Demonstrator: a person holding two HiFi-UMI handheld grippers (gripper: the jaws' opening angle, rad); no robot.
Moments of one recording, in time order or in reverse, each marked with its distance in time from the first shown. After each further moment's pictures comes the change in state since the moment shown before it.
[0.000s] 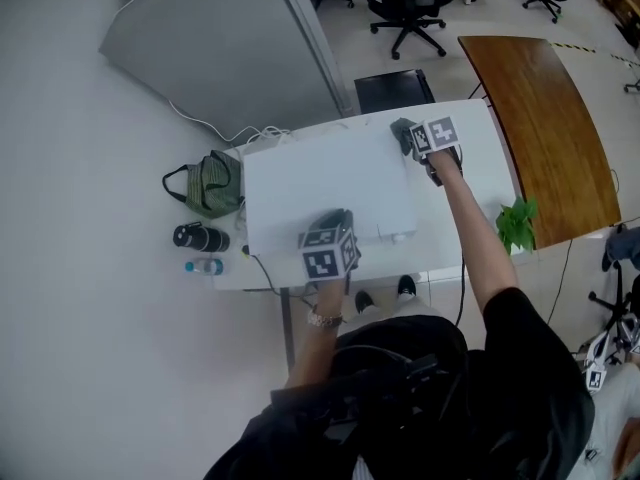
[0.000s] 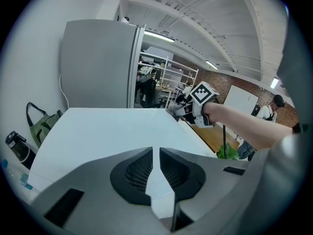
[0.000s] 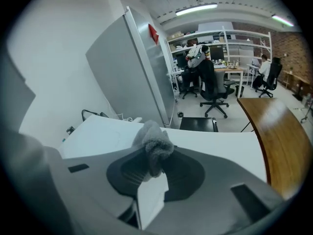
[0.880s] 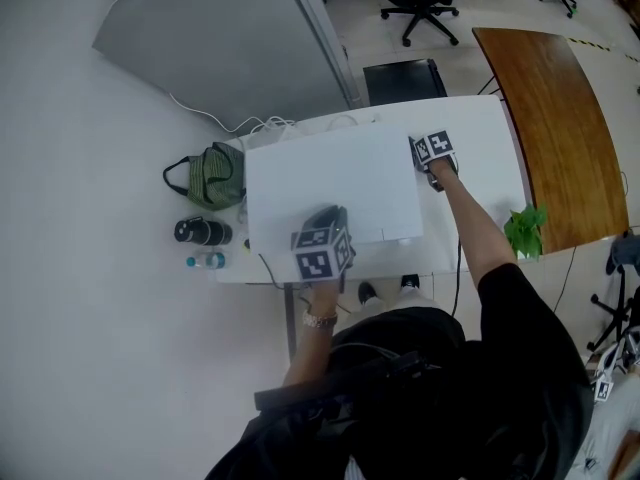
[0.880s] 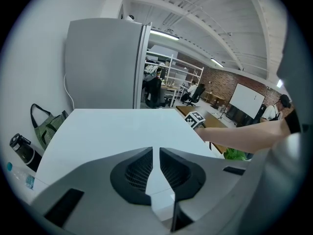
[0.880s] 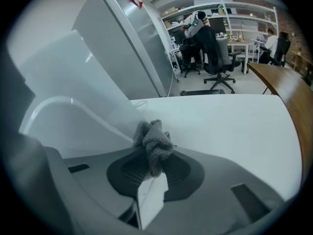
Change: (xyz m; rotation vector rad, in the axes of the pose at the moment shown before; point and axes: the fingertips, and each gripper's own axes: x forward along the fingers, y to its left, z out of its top) left arm 0.010 0.029 0.005 0.000 0.021 0.059; right arm 0.139 -0.044 -0.094 0.063 0.193 0.076
